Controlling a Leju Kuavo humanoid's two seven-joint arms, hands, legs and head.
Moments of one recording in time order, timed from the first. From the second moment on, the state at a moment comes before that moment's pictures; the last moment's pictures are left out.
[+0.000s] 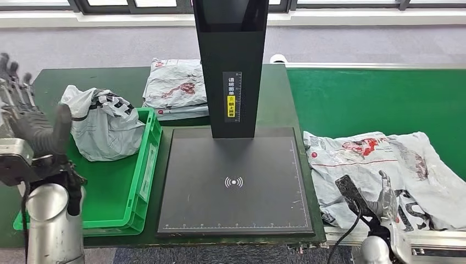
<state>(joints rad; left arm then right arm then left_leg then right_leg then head) -0.28 -0.03 0.01 -1.75 -0.14 0.08 -0.38 -0.07 -0.08 -0.33 -1.25 1.05 -0.03 0.05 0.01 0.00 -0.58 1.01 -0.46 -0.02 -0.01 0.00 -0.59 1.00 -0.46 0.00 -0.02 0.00</state>
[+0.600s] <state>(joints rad) -0.19 -0.16 -0.15 -1.52 -0.01 -0.07 -0.42 -0.58 -0.27 -0.03 -0.48 1.24 0.18 -0.05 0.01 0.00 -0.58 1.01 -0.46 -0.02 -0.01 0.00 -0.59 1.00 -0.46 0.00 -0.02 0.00</state>
